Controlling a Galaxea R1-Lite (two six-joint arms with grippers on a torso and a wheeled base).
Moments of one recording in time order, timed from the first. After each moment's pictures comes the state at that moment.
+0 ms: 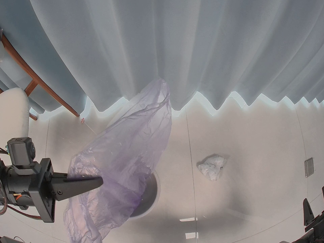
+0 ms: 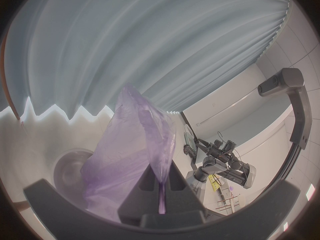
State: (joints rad) left arm -0.52 1.06 -0.50 -0.38 -0.59 -0.29; right arm 0.00 0.02 -0.02 0.00 0.00 0.00
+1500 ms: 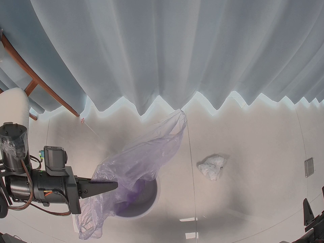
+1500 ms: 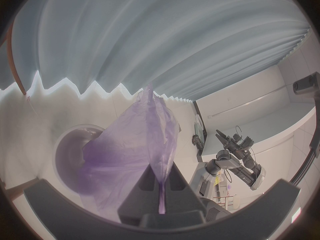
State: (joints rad) left arm -0.45 1.27 -0.47 -0.39 -0.59 -0.27; right arm 0.00 0.02 -0.02 0.00 0.00 0.00
